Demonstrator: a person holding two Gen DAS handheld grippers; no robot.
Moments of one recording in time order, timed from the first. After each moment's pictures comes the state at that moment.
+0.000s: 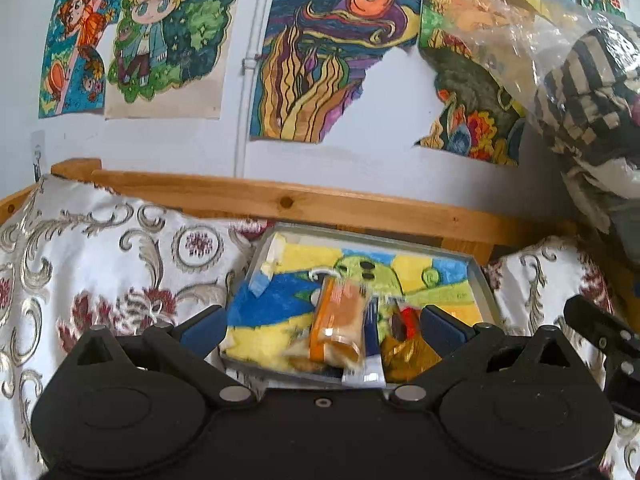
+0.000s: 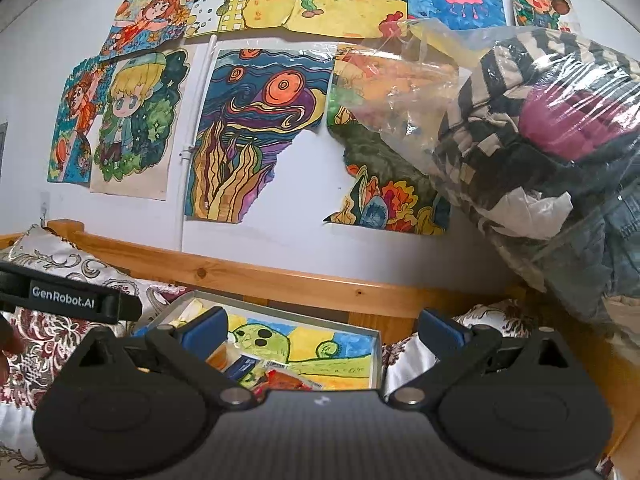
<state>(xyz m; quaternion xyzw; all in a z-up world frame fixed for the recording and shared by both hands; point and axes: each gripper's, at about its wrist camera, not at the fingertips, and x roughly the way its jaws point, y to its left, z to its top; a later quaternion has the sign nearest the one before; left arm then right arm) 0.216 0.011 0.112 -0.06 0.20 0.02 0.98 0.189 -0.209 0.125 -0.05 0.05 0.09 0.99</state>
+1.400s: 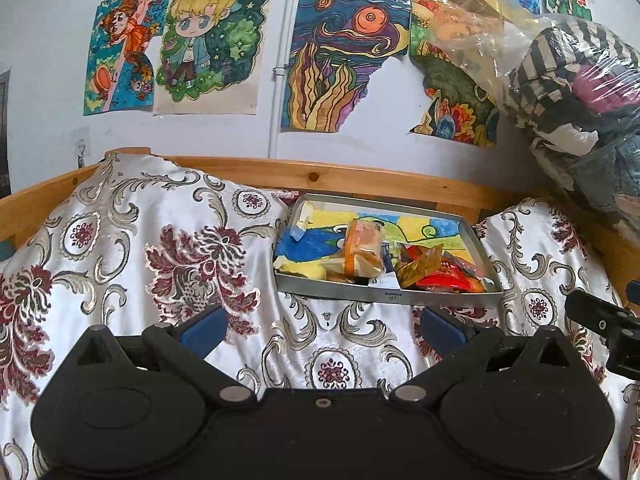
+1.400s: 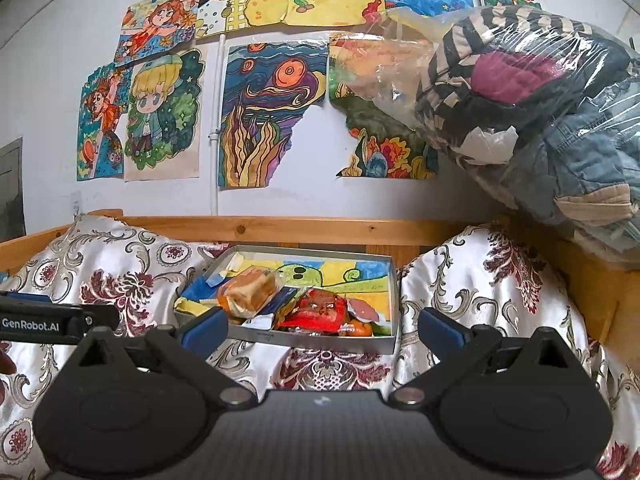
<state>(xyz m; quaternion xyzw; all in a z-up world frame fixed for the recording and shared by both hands) 0.060 0.032 0.077 -0.04 0.18 0.02 0.98 0.060 -0.213 0.087 0.00 0.10 0.09 0.99</state>
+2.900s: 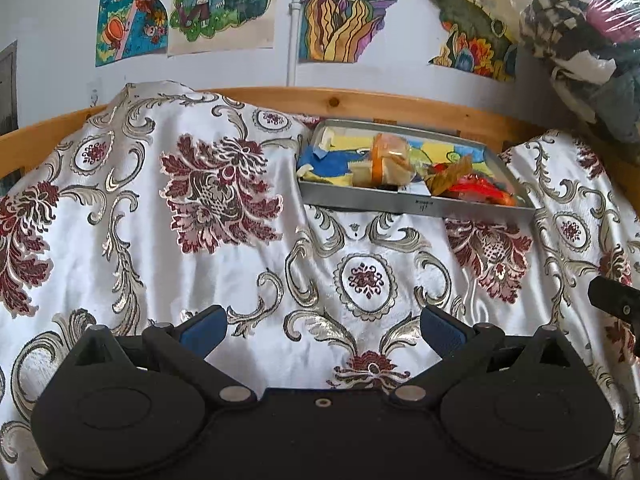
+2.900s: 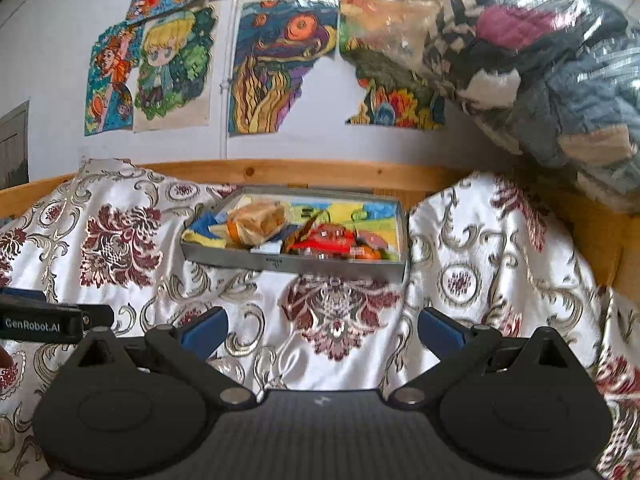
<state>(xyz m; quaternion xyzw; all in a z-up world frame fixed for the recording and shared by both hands) 0.053 0.038 -0.004 -0.03 0.25 0.05 0.97 0.045 -0.209 0.021 -0.01 0.15 0.10 0.98</state>
